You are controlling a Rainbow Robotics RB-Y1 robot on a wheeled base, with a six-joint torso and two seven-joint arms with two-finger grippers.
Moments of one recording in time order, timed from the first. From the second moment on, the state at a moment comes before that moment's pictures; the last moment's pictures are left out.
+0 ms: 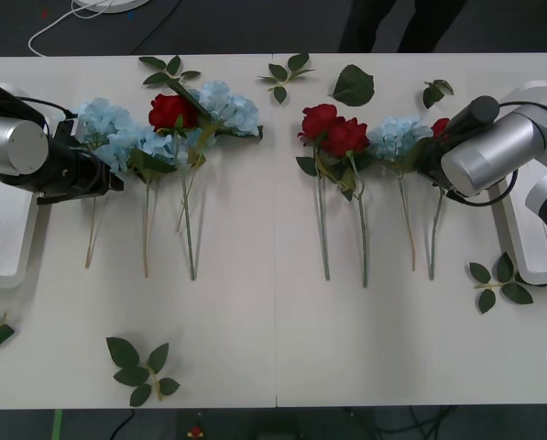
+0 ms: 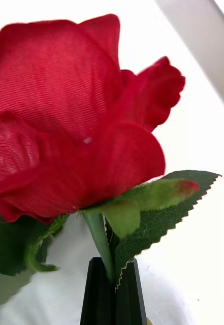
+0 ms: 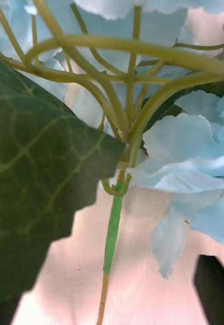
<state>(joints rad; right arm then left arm) -0.82 -0.69 0.68 -1.05 -0.55 0.92 0.45 -1.12 0.98 -1.46 -0.95 1.69 0.59 -1.26</state>
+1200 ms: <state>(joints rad) -0.62 -1.07 0.27 -0.96 -0.40 0.72 1.24 -1.12 0.99 -1.23 -0.87 1.63 0.63 -1.28</state>
